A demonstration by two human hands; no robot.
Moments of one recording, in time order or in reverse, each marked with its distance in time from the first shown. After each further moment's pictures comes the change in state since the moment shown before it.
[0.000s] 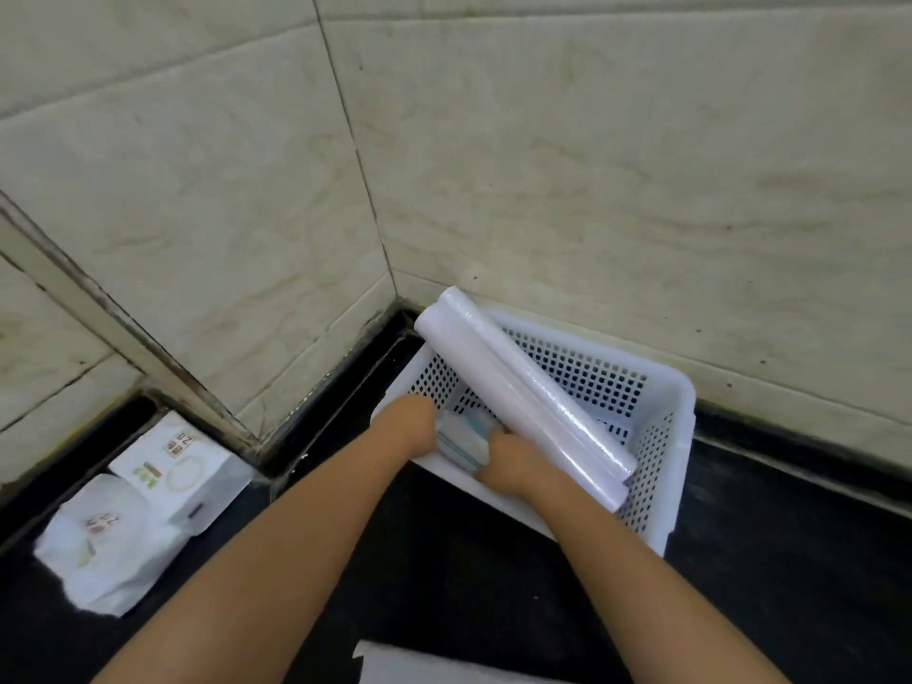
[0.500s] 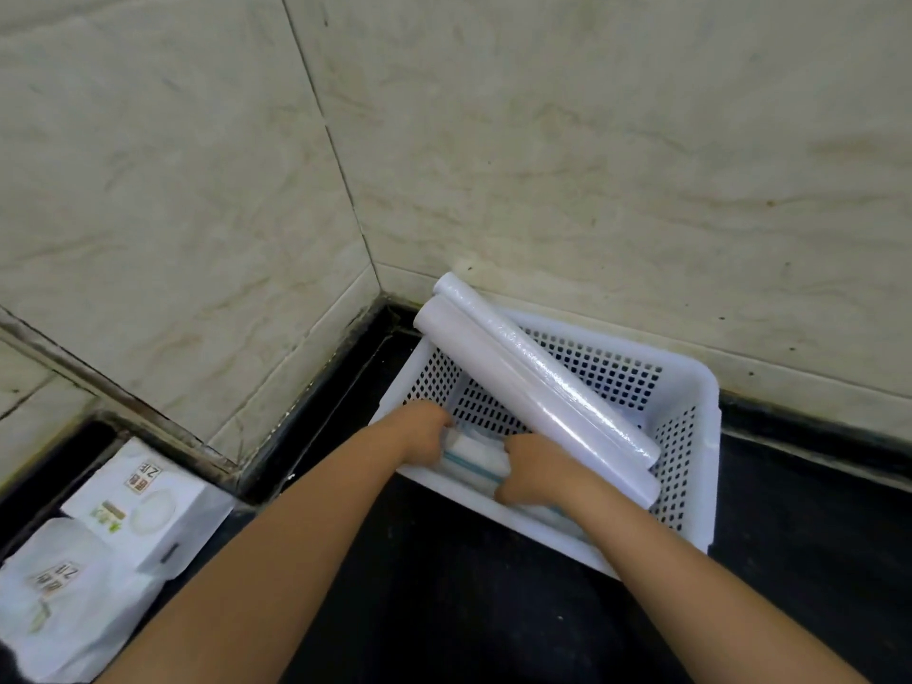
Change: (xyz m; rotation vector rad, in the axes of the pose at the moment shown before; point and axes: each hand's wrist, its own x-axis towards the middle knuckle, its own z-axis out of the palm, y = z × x) left_hand 0.036 -0.013 0.002 0.079 -0.098 0.279; right_hand 0.011 0.006 -0.009 -0.008 -0.082 0.046
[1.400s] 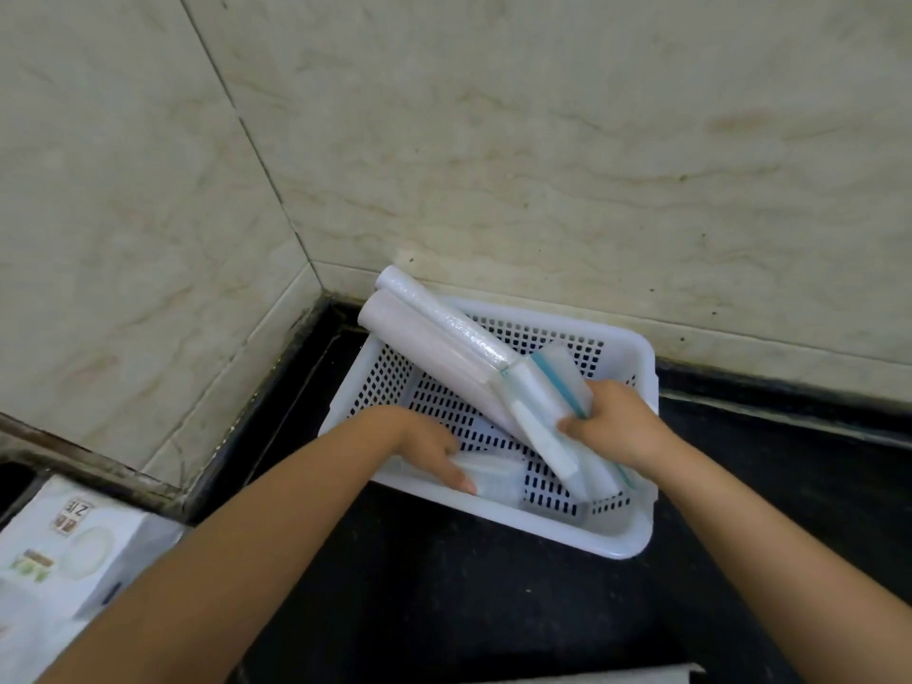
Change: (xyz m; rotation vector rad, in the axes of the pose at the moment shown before) left_hand 0.022 0.037 -0.004 0.115 -0.460 0.174; right_hand -0.062 0.066 -0.041 0.365 0.396 0.082
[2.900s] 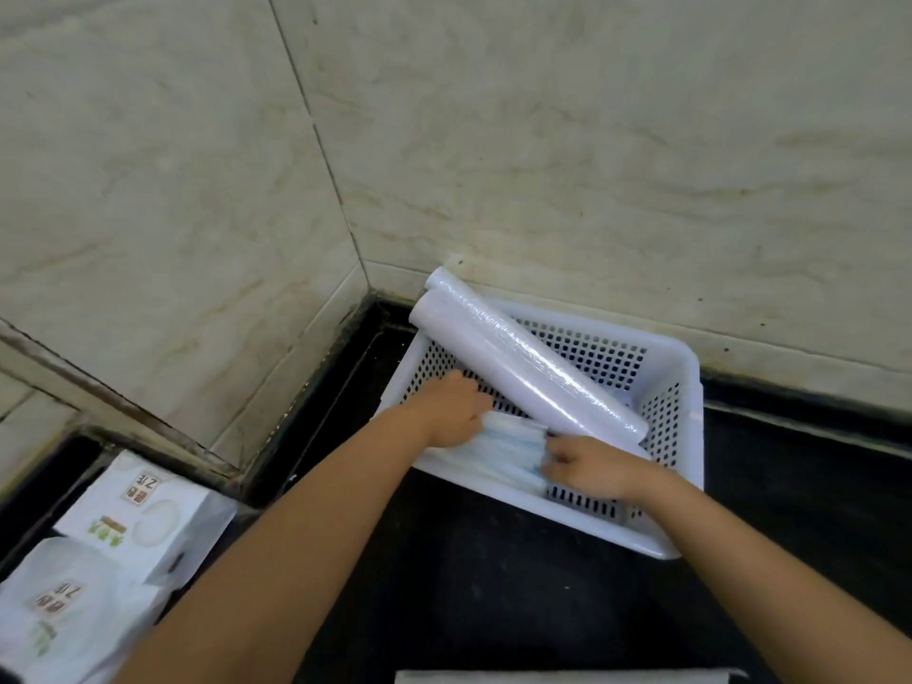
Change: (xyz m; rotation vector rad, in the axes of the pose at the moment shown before) left_hand -0.026 -0.019 0.008 0.157 0.567 0.088; right_hand 0.012 -0.009 0.057 -0.170 -0.392 -0.068
